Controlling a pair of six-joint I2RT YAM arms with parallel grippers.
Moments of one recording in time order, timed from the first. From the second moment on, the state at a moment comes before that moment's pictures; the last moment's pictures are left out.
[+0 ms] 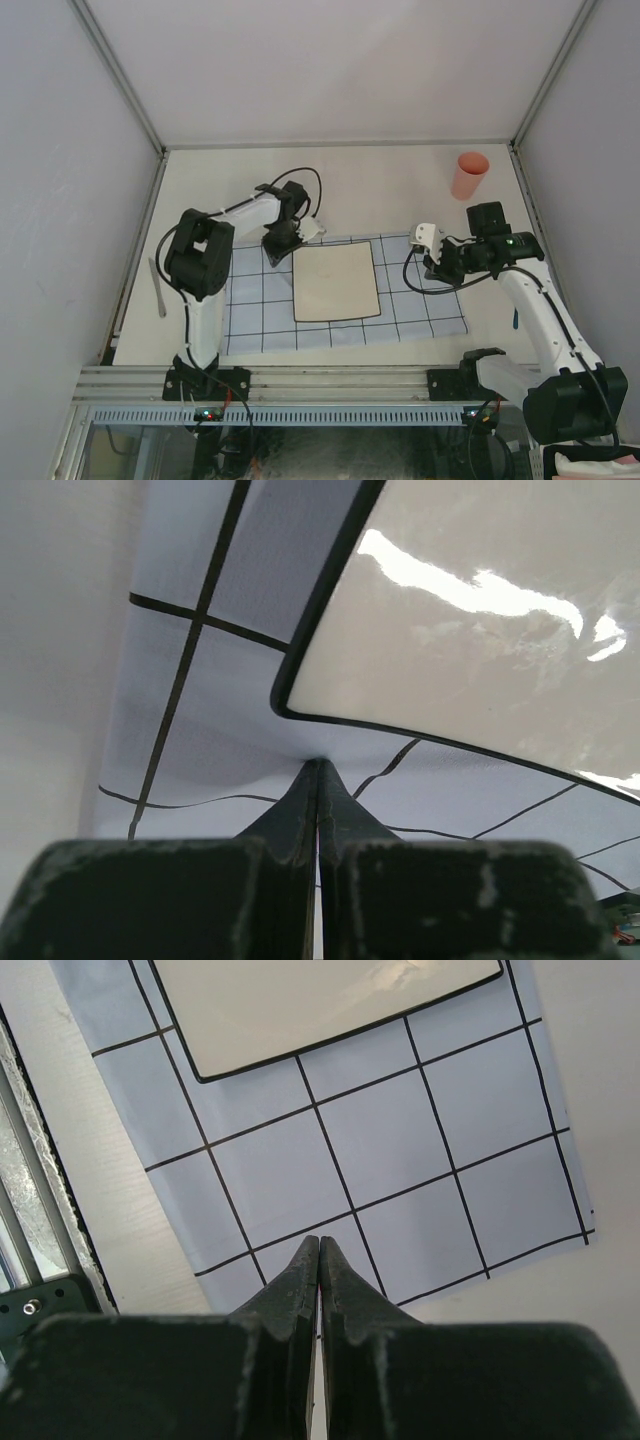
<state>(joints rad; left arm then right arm) -0.47 2.05 1.47 -0.97 0.01 0.54 0.12 1.07 0.96 -1.07 -0.65 -1.06</state>
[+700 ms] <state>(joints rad) -0.41 1.90 1.38 -0.83 -0.08 0.54 0.56 1.16 0.97 -0.85 -0.59 -0.73</state>
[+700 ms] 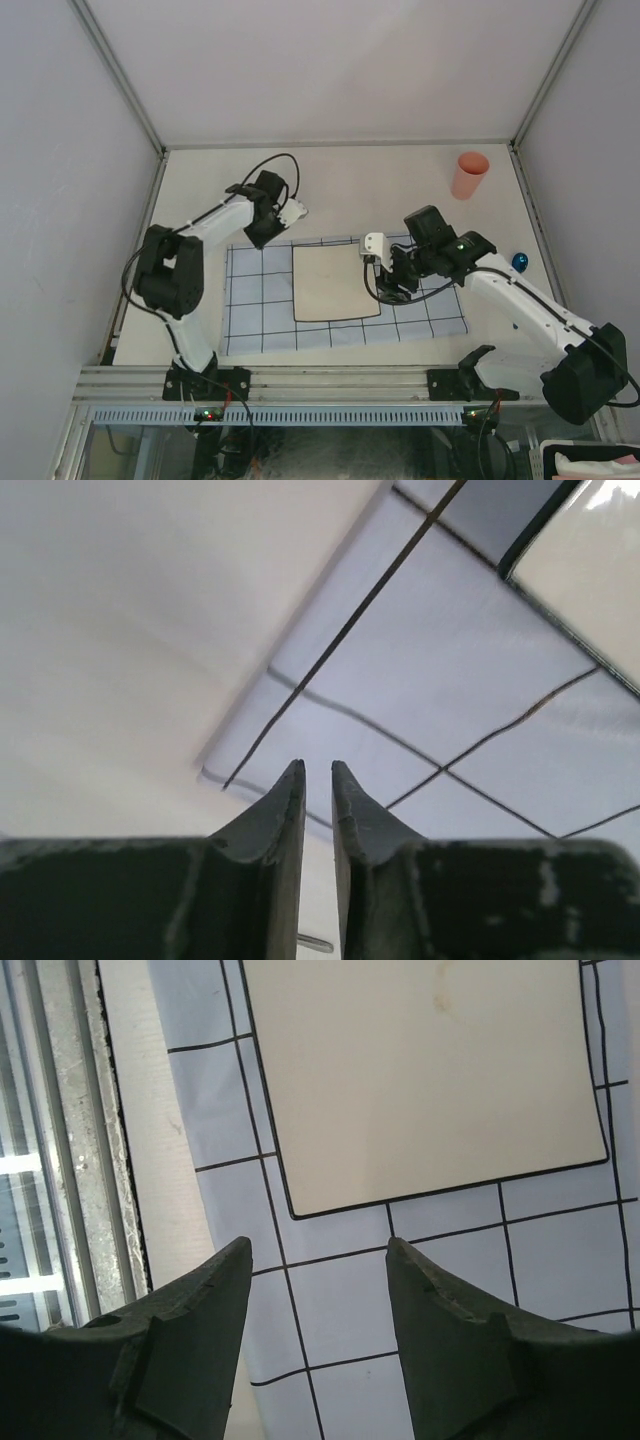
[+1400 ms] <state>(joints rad) -0.09 1.95 1.67 -1.08 0.22 0.88 0.53 1.00 0.98 -0.88 -0.53 -0.65</state>
